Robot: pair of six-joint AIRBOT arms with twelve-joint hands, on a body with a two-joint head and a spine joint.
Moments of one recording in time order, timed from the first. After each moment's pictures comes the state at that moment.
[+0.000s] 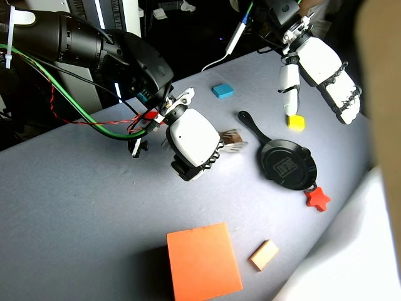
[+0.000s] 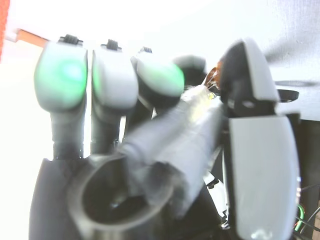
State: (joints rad) left arm 0.54 -0.71 0.69 -1.30 -0.98 1.94; right arm -0.31 -1.39 0.87 1.72 0.78 -2.68
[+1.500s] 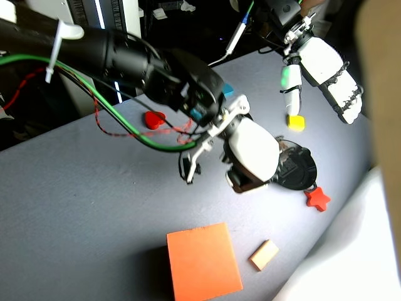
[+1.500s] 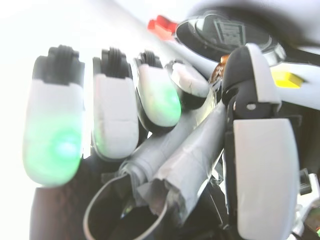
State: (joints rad) left arm 0.54 -0.71 0.70 -1.30 -0.99 1.94; right arm -0.20 -1.65 1.37 1.57 0.50 -2.66
